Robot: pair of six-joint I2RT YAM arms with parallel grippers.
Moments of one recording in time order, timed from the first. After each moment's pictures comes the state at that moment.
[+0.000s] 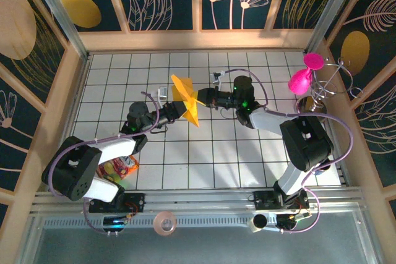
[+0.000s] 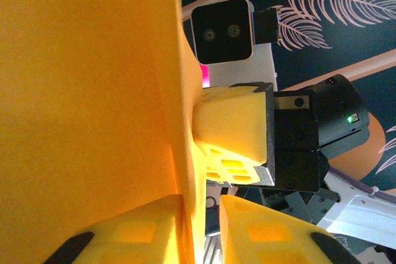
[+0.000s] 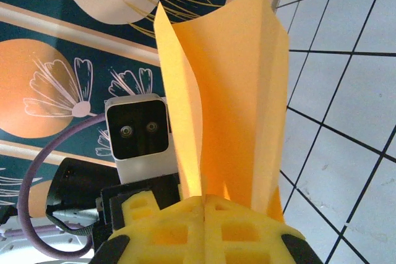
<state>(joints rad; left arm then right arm) -0.50 1.44 0.50 0.93 0.61 -1.17 0.51 1.68 0.87 0.72 -0.89 1.13</state>
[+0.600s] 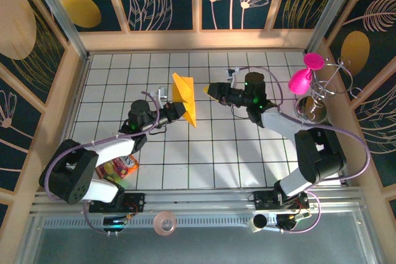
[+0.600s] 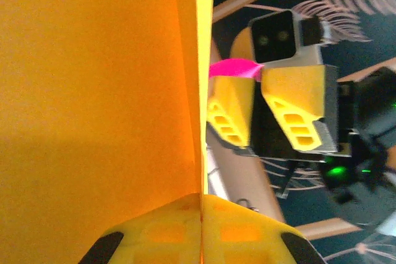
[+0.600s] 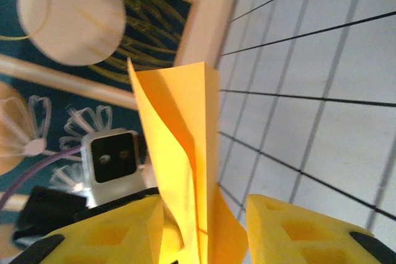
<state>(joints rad) -0.50 1.40 0.54 0.70 0.53 -1.00 0.42 1.53 0.86 0.41 -0.75 0.93</state>
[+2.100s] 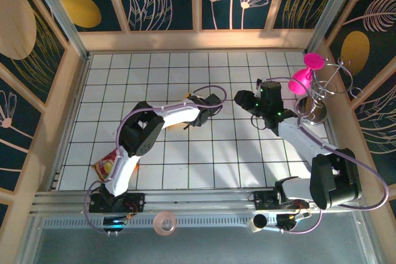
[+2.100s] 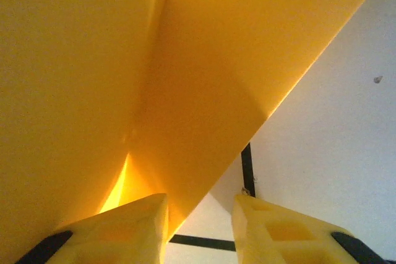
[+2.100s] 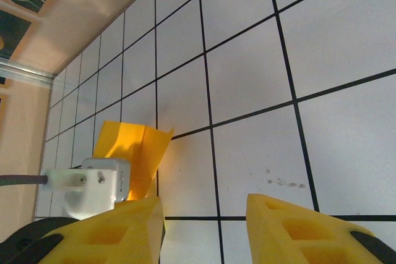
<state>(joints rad) -0.83 2.18 1.55 -0.80 -0.60 -0.63 0.29 1.29 0.75 -0.04 -0.25 0.73</state>
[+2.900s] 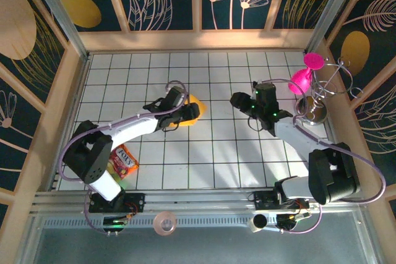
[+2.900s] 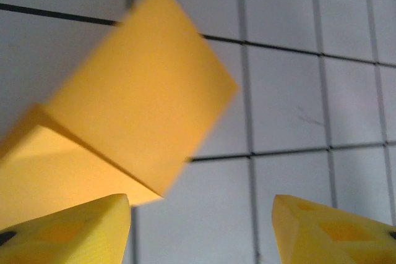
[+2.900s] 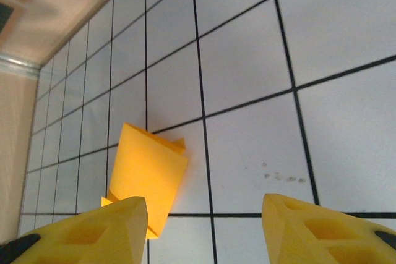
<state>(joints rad) -0.66 1.64 1.01 -0.21 -0.02 -0.79 0.34 1.34 0.73 0.00 -0.23 0.74</state>
